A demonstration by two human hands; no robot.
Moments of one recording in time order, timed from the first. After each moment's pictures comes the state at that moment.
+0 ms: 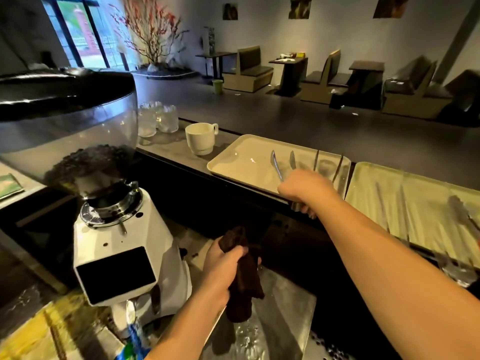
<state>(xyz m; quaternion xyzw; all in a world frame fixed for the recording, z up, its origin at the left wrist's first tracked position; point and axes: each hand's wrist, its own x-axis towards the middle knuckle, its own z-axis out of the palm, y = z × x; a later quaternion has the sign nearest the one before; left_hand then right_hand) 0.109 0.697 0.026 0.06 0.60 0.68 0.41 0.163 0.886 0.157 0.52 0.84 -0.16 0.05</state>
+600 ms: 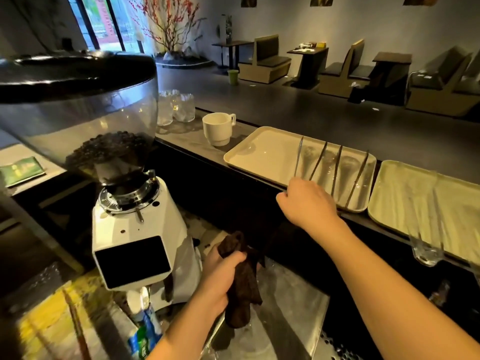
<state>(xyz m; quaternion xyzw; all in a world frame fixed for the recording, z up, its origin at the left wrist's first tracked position) 0.090 0.673 0.000 0.05 0.61 0.69 0.40 0.158 0.855 0.109 0.43 0.89 -0.11 -0.11</state>
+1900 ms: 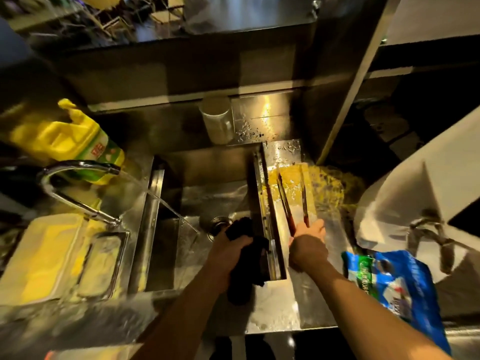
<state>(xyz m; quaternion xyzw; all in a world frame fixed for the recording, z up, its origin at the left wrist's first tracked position) 0.006 0.223 -0.124 -0.32 0.60 0.70 0.19 -0.039 0.403 -0.186 0.15 0.96 -0.14 0.19</state>
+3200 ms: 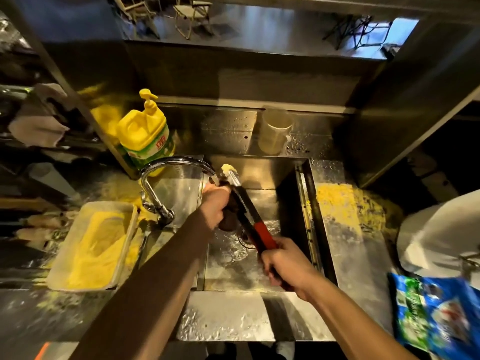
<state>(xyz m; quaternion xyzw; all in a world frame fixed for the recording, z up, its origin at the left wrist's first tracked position) -0.103 0.015 -0.115 -0.37 0.57 0.73 0.05 0.020 0.196 -0.056 0.09 0.72 -0.60 0.35</state>
